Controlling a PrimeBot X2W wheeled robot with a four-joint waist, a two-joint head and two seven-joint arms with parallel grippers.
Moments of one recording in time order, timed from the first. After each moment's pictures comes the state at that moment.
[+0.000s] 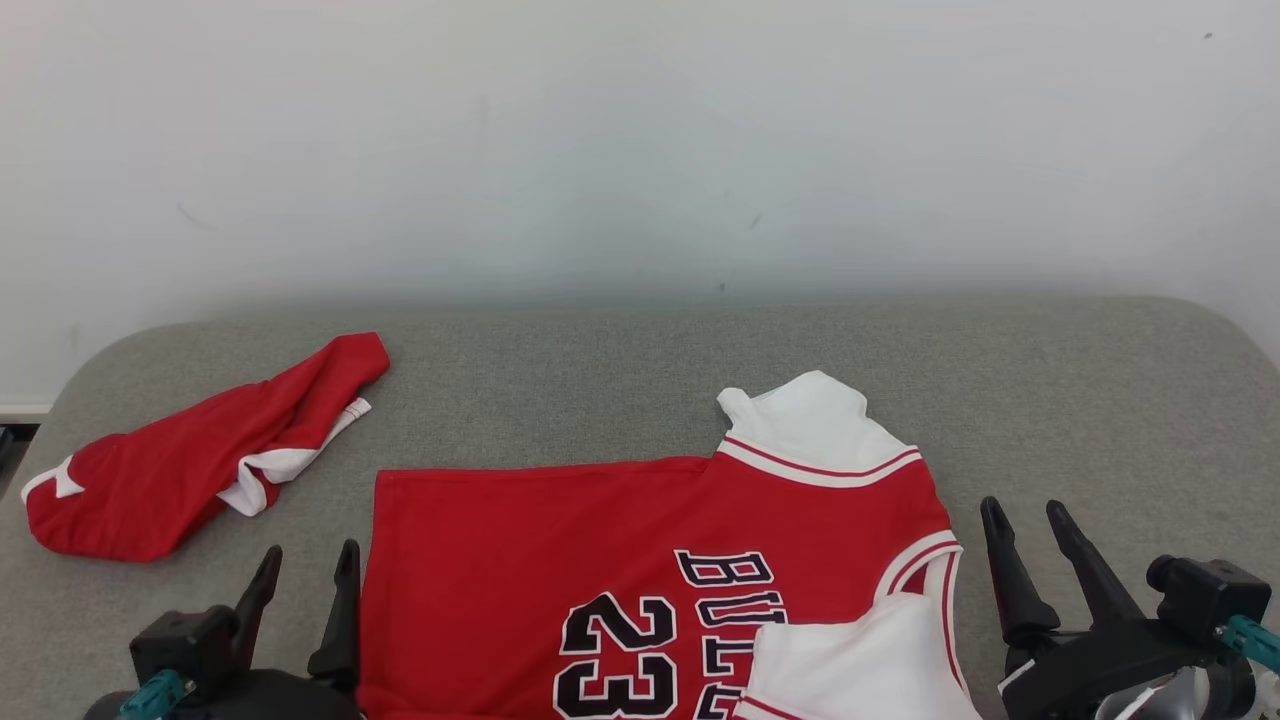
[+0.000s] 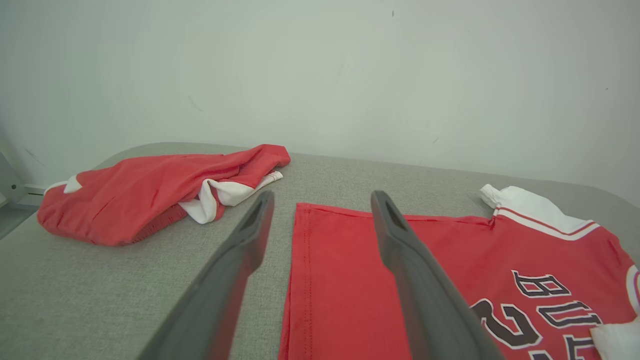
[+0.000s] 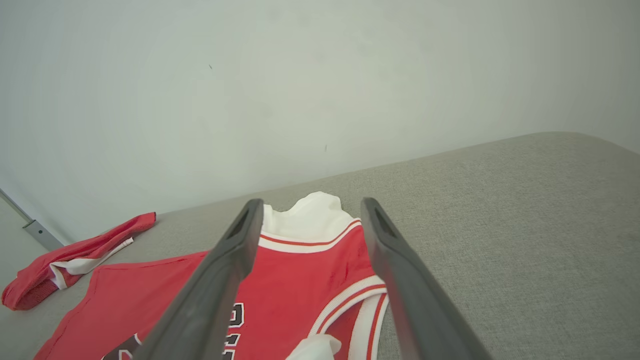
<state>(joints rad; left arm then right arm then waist) -0.12 0.32 -0.41 0.23 -0.49 0.16 -0.19 0.01 -0.06 -0.07 0.13 0.42 0.13 -0.06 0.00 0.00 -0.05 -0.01</state>
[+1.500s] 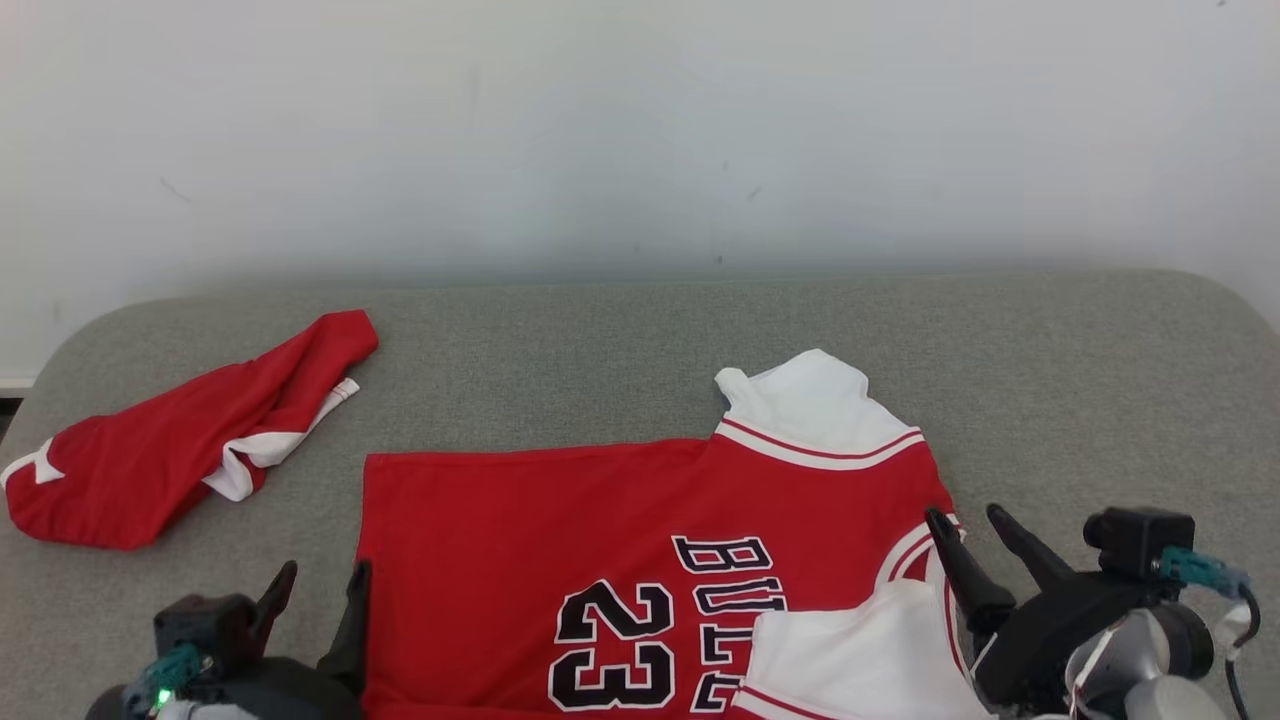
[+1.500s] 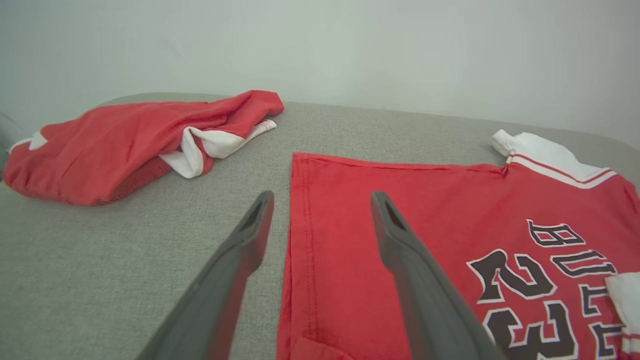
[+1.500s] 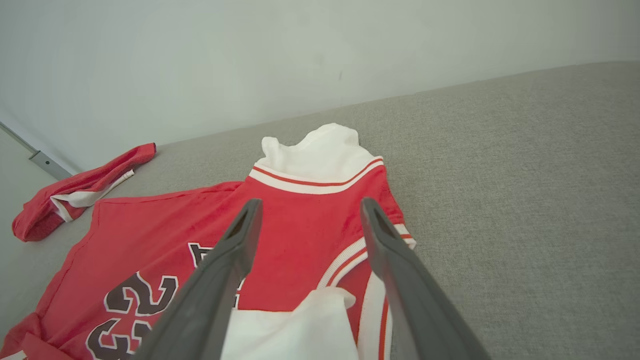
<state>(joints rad) -0.12 0.35 -0.44 0.25 -0.52 0.15 -0.12 -0.04 -0.09 0.00 0.19 0.46 0.13 0.12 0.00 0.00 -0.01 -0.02</state>
